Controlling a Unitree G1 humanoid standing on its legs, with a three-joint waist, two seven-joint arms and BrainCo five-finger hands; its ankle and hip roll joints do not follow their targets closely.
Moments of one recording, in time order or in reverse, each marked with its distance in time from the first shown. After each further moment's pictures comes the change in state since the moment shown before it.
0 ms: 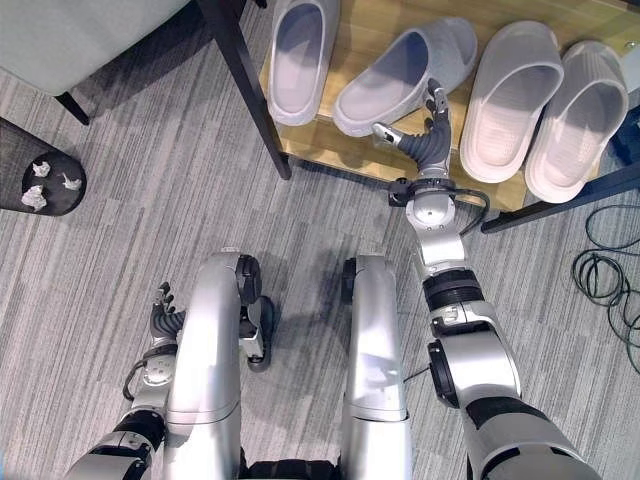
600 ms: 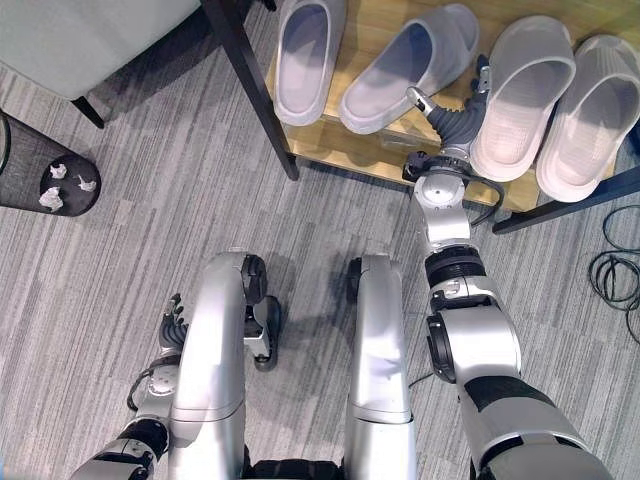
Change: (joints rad) left arm 0.035 -0.023 -0.008 0.039 0.041 0.000 -0.022; right arm -0.137 -0.004 -0.055 0.207 0.049 -0.088 -0.159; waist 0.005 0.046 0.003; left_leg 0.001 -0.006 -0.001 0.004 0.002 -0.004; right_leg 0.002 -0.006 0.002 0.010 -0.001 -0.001
